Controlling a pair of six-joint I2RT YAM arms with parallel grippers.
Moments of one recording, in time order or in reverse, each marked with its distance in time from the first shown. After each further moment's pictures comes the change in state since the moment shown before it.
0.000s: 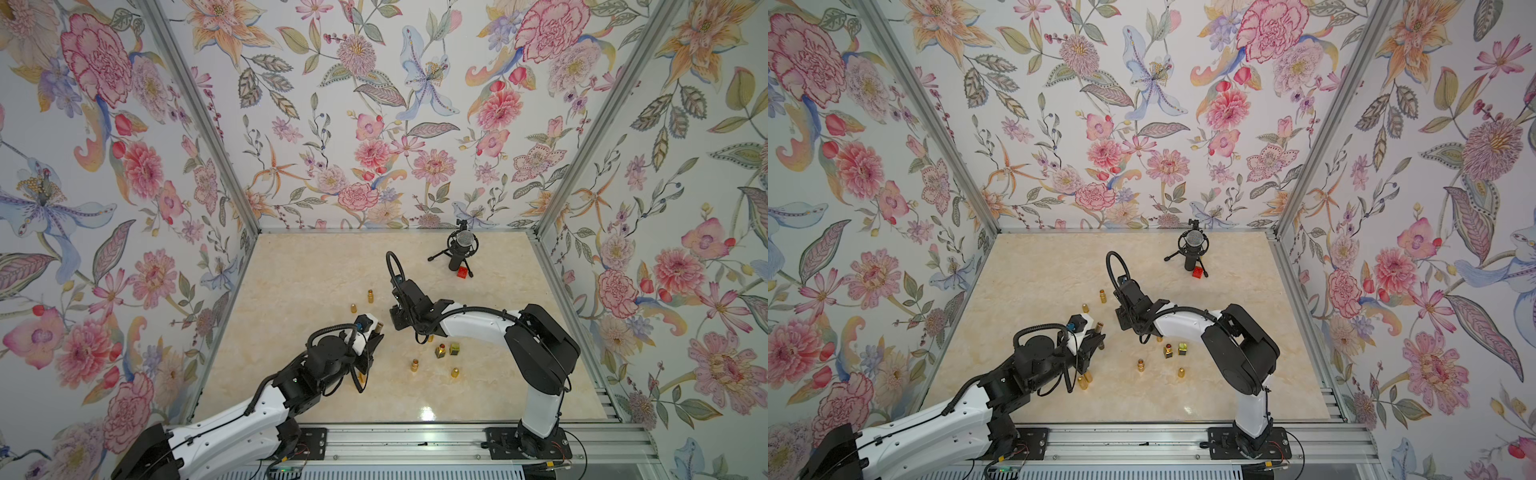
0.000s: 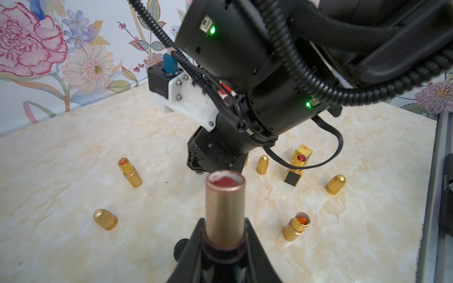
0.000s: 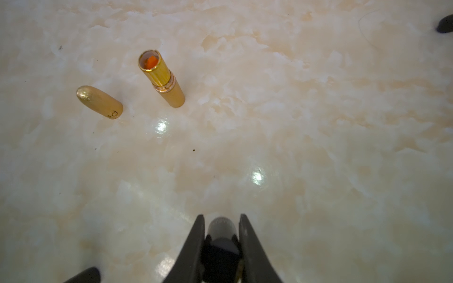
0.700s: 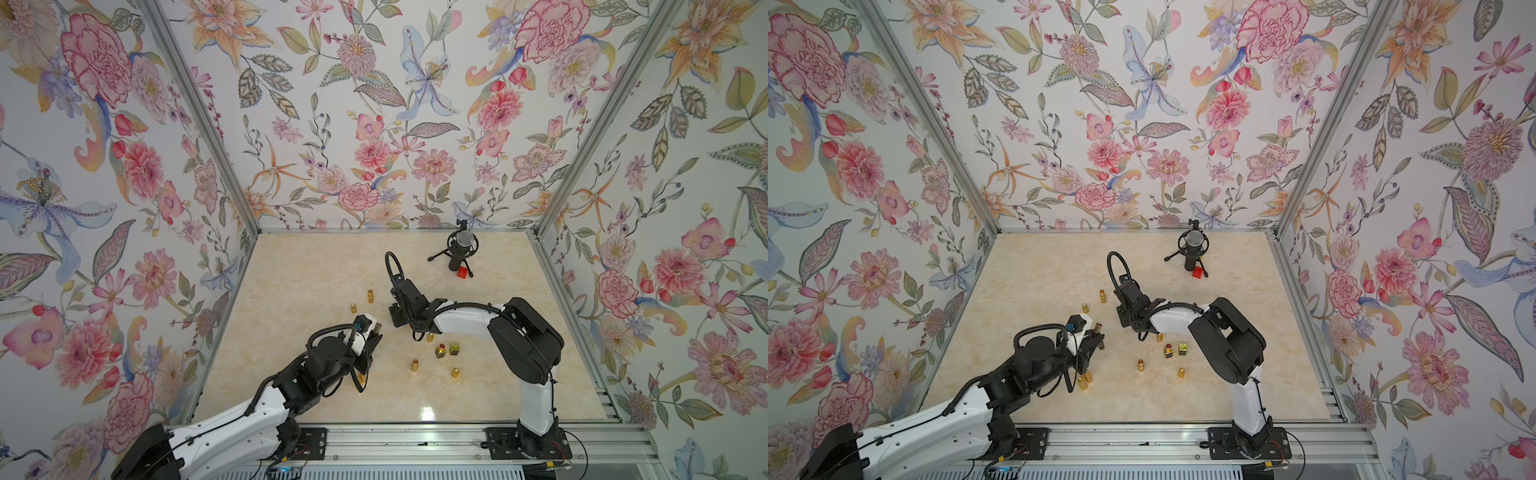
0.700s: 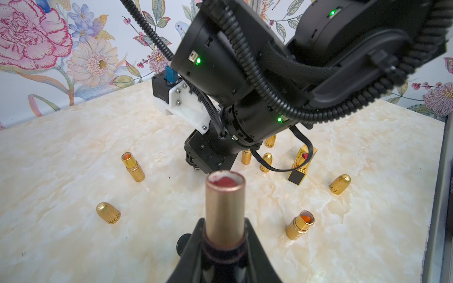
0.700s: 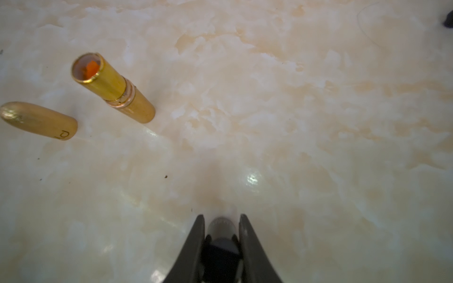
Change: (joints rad) left arm 0.000 0.001 -0.009 0.001 -0.011 -0.015; right arm -0.027 0.101 0.029 0.067 0.021 -0.004
